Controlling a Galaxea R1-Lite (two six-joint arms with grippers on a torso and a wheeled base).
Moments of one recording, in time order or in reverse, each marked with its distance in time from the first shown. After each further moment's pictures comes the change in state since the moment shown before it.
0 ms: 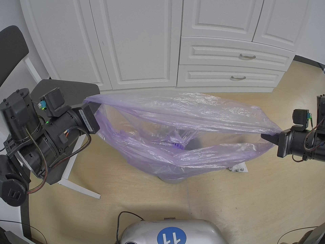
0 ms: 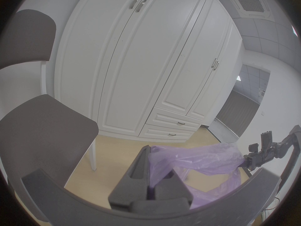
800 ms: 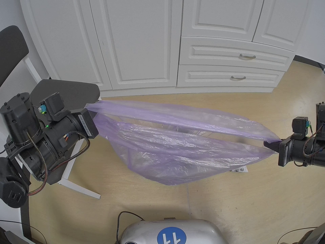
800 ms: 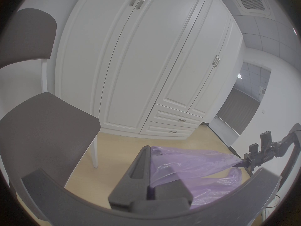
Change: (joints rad) left arm 0.017 -0.001 0.027 0.000 -0.010 0.002; right arm -0.040 -0.003 0.053 0.006 -0.009 -0.143
